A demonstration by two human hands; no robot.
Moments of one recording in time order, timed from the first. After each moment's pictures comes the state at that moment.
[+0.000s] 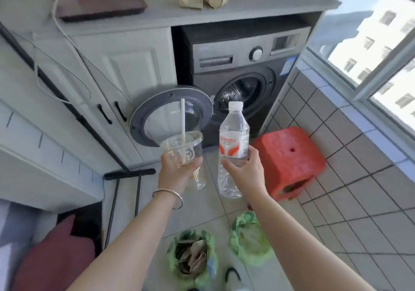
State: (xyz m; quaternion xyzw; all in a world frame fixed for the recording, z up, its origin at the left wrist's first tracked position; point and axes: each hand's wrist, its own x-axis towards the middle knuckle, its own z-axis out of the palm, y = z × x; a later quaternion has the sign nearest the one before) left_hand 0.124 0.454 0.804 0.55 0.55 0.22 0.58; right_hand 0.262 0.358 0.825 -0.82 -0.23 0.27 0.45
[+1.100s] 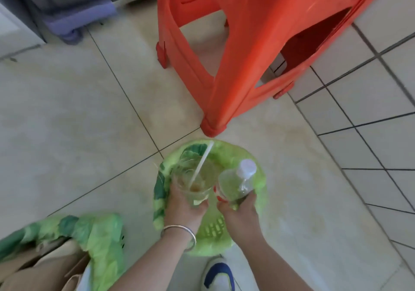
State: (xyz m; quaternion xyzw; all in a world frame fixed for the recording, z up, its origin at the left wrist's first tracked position) left_hand 0.313 0.232 0.142 0.62 0.55 -0.09 0.56; right_hand 0.392 0.141 0.187 -0.83 0.11 0.44 0.32
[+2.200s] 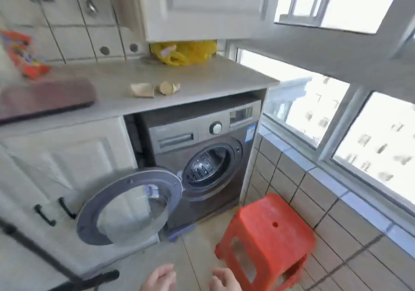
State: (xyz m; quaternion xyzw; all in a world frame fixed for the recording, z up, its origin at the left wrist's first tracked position) left_hand 0.217 0.473 0.709 0.48 0.57 0.16 0.65; right_hand 0.317 0.368 0.743 -0.82 -0.05 0.36 0.45
